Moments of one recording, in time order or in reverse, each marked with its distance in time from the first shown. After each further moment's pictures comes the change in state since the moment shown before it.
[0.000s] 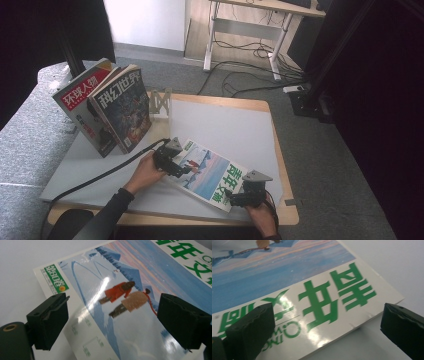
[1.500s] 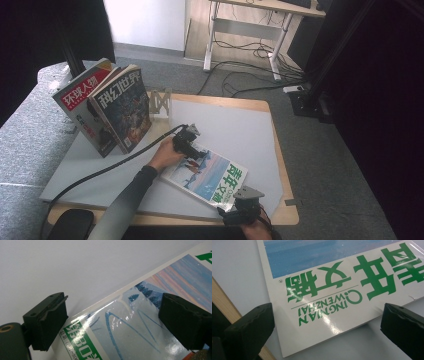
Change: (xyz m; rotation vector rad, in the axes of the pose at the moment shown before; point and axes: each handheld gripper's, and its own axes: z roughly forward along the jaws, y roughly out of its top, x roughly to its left) left arm 0.048 0.045 0.069 0.017 -0.001 -0.002; right arm 0.044 -0.021 -0.015 0.046 0.053 -0.086
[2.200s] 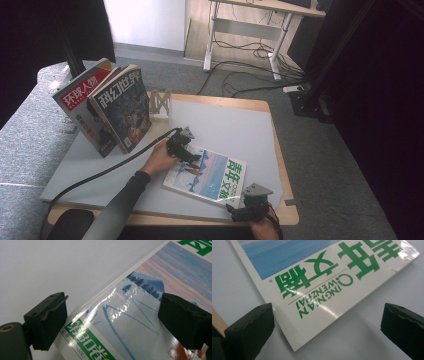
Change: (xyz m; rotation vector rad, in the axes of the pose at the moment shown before) left arm -0.008 -0.019 -0.019 -0.003 0.034 -0.019; right arm -0.025 -0.006 -0.008 0.013 -0.043 0.018
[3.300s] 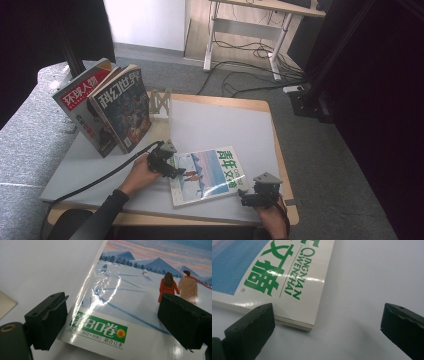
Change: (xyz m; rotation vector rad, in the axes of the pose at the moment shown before) left arm -0.028 -0.052 -0.051 0.017 0.019 -0.029; right arm -0.045 0.006 0.005 0.005 -0.174 0.083
